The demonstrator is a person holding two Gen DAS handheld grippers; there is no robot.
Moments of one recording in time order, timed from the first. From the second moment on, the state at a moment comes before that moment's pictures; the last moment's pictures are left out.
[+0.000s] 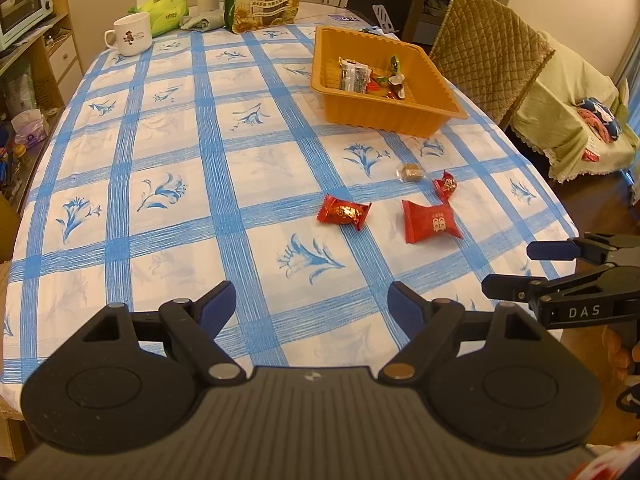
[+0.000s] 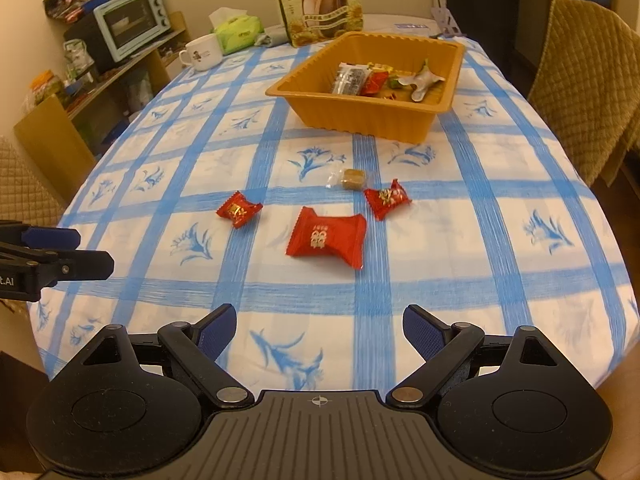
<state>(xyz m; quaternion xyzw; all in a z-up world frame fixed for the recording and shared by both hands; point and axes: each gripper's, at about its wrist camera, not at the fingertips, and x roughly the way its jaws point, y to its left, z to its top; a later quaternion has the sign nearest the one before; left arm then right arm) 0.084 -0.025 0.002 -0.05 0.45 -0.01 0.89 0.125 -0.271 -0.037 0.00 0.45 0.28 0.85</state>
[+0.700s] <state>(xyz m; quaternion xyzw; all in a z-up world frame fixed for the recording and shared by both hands) 0.110 -0.042 -0.010 -0.07 0.46 0.04 0.88 0.180 -0.254 -0.045 -0.08 0.39 0.39 0.83</state>
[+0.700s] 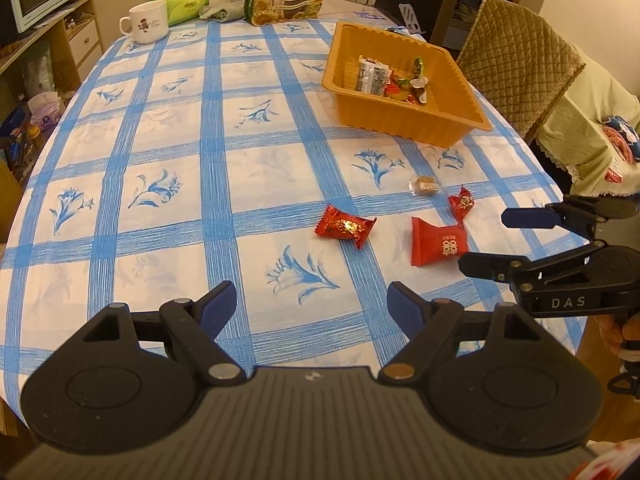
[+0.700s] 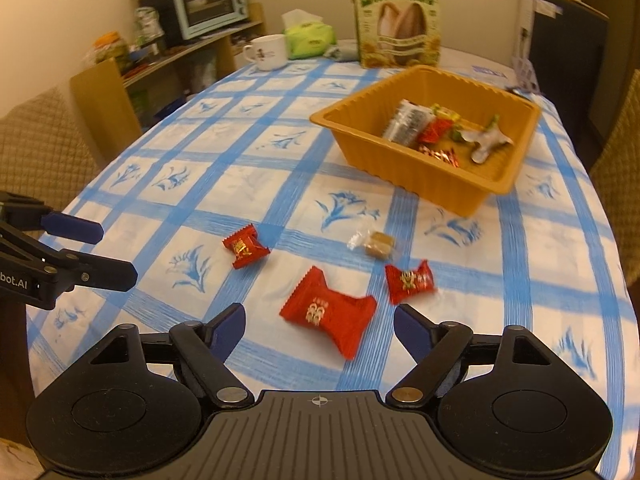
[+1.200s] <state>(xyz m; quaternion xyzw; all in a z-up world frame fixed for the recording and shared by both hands) 0.107 -0.039 -0.019 -0.09 0.47 0.08 0.87 0.205 -0.227 -0.073 -0.16 0.37 0.47 0.78</state>
